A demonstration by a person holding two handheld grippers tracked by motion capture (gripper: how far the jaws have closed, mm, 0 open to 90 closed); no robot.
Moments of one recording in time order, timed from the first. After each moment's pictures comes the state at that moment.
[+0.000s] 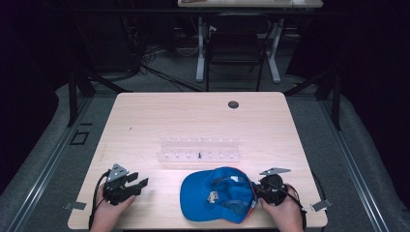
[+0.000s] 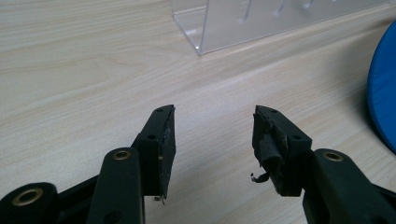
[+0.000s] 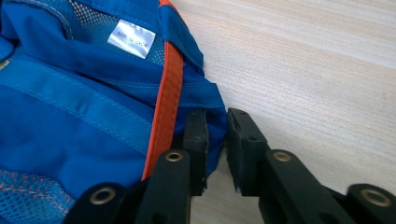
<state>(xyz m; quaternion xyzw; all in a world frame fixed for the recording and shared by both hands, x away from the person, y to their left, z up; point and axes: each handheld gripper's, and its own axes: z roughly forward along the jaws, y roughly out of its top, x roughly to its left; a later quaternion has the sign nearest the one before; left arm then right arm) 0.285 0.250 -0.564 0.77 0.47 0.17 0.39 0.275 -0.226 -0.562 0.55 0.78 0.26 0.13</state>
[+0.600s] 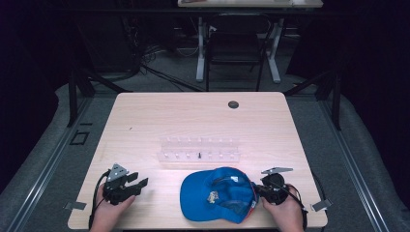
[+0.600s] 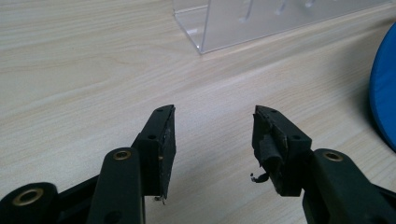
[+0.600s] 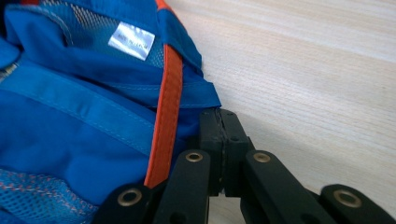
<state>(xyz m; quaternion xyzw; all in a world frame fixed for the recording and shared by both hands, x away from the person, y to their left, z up) 0.286 0.250 -0.564 0.77 0.47 0.17 0.39 0.275 -0.231 -0.558 0.57 0.77 0.27 0.11</state>
